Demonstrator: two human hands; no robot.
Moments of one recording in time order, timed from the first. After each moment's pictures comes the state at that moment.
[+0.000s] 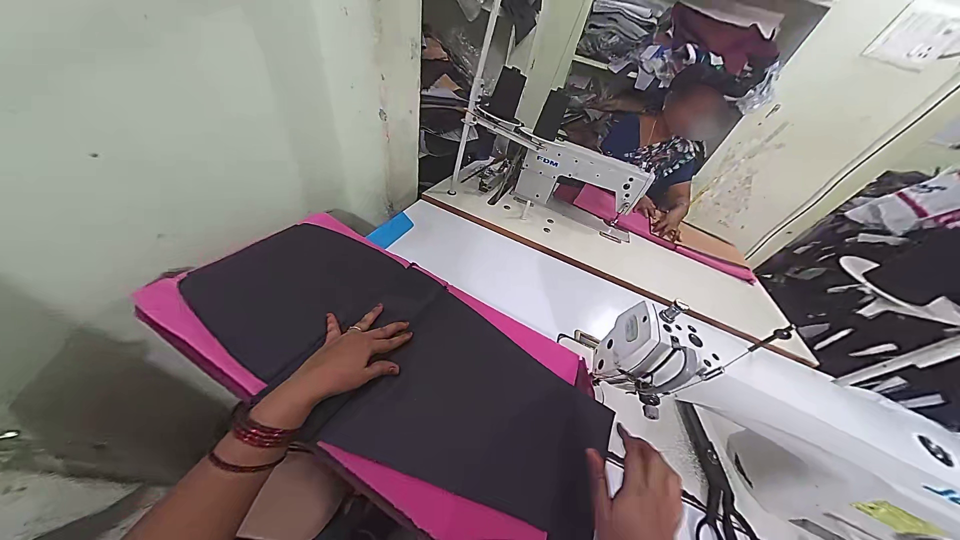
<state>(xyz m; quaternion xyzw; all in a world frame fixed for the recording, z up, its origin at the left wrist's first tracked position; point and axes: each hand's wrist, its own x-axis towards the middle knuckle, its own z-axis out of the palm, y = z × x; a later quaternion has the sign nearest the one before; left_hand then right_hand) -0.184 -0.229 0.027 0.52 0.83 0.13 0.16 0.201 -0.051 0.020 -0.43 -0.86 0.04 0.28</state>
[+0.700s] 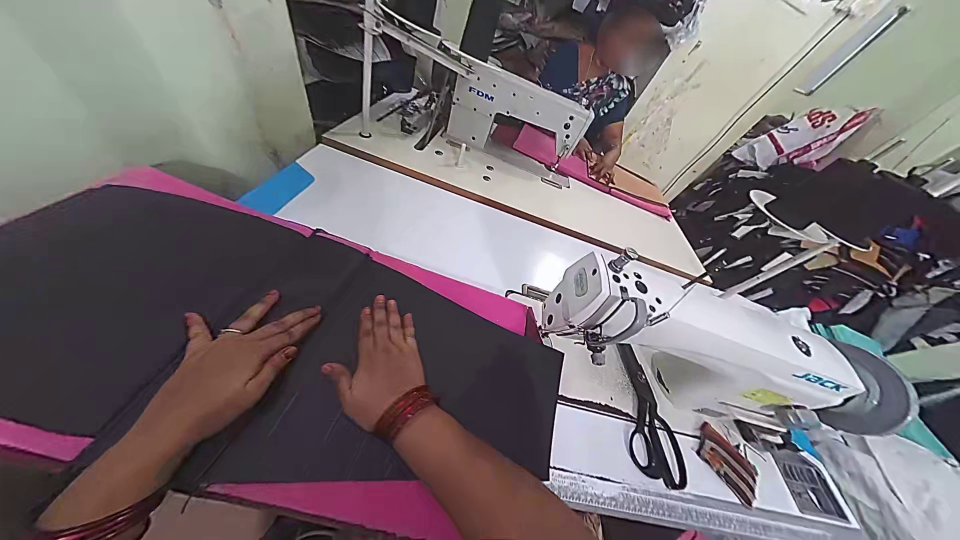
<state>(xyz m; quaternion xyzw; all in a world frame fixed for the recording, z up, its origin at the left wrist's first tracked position) -0.192 -0.233 -0.019 0.55 0.80 0.25 -0.01 -0.027 -0.094 0.013 -0.22 -0.96 0.18 0.01</state>
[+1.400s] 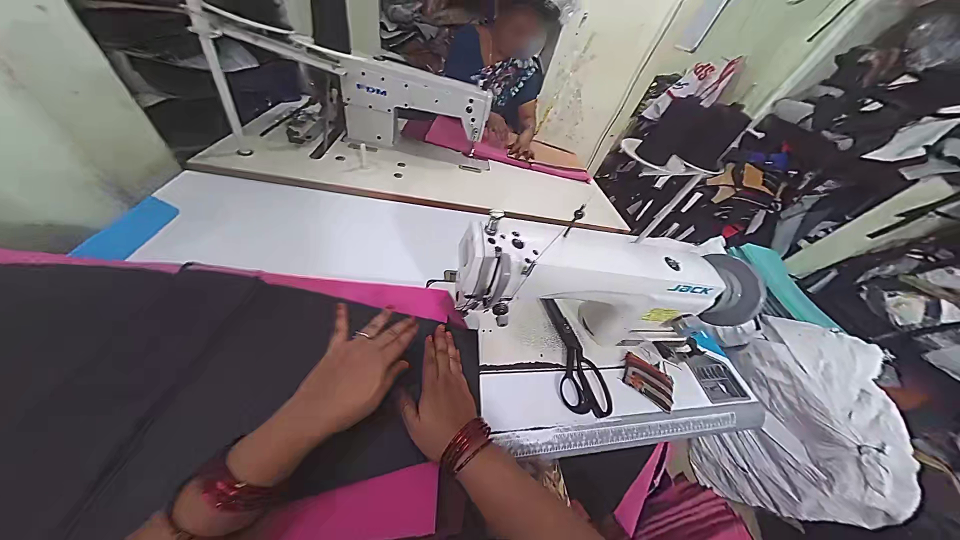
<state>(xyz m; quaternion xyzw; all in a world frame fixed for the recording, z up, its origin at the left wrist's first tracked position) -0.026 -0.092 0.024 0.72 0.67 0.16 0.02 0.143 -0.046 -0.008 -0.37 -0.89 0.22 0.14</state>
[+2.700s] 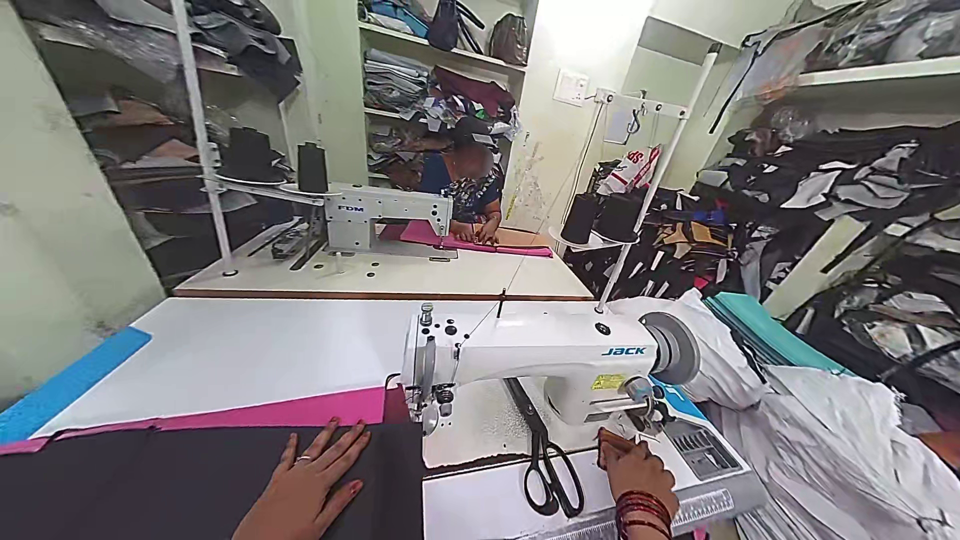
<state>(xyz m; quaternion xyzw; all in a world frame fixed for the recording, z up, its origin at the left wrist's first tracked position) -0.023 -0.089 -0.017 0.72 0.68 0.18 0.02 0.415 0.081 0.011 -0.86 -0.49 0.13 0.08</state>
